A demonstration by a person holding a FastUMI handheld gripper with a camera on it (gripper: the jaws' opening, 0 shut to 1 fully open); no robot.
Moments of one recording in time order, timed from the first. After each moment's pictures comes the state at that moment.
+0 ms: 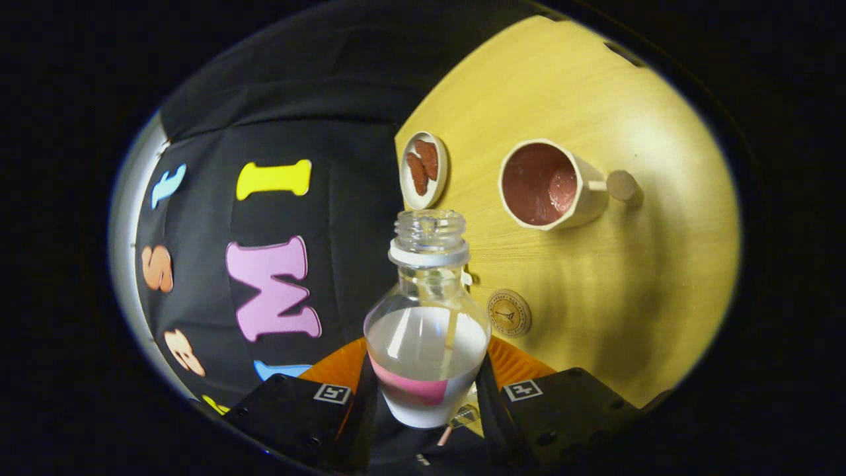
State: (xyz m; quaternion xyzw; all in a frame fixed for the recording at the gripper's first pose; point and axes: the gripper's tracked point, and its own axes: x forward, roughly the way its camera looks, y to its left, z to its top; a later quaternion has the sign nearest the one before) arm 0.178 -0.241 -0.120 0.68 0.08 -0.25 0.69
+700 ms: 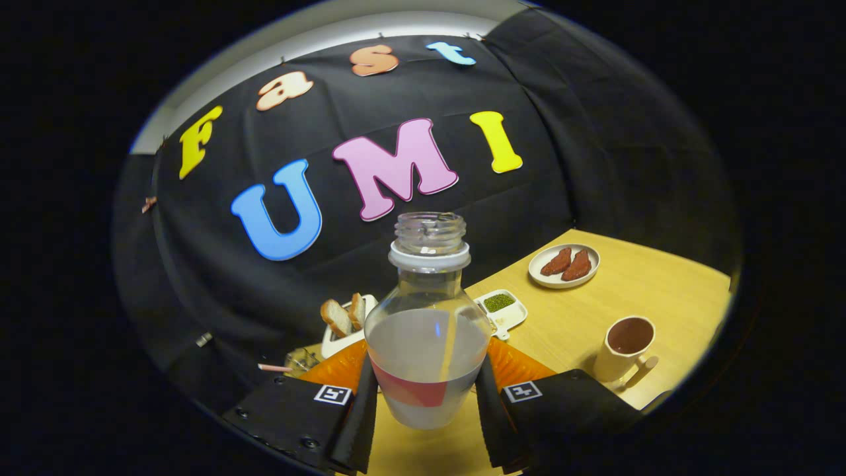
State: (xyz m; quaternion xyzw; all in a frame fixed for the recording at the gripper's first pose) arm 0.213 -0.144 -0.089 0.15 0.10 -0.12 0.98
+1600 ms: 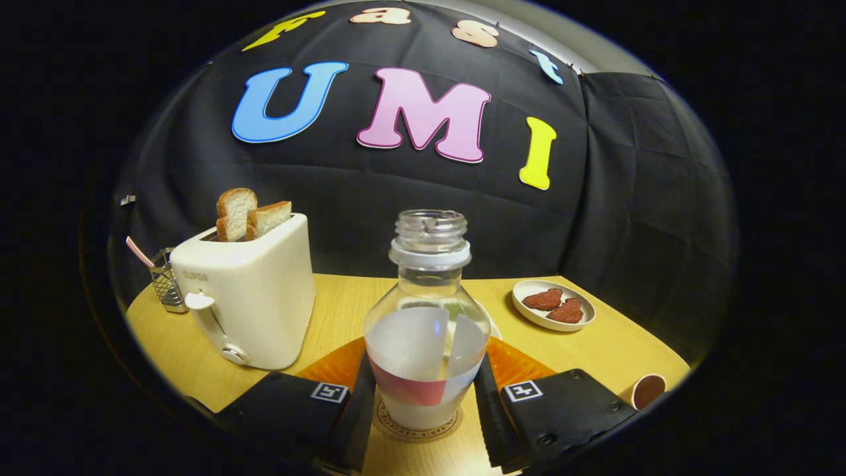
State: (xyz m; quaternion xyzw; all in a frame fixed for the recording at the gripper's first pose) arm 0.325 -0.213 -0.211 -0.05 0.13 -0.17 0.98
